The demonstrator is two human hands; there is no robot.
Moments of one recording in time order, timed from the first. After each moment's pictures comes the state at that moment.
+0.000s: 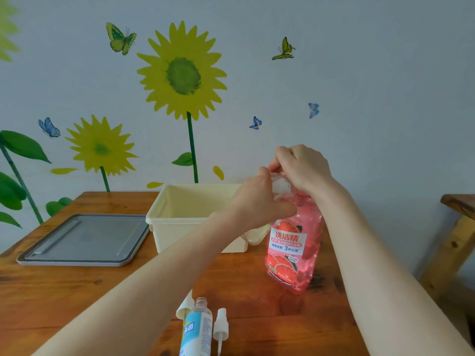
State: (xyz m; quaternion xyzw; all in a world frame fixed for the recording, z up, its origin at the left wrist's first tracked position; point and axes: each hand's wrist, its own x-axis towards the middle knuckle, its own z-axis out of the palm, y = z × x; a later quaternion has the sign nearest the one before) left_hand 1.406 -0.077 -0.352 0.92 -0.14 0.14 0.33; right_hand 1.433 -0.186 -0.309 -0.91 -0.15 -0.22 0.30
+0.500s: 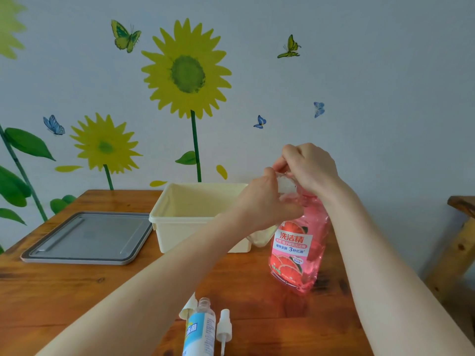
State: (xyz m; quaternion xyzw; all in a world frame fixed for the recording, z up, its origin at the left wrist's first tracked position) left_hand 1.407 -0.077 -0.356 0.91 -0.16 0.15 0.34; right_hand 1.432 -0.187 -0.309 -0.91 -0.15 -0.21 0.34
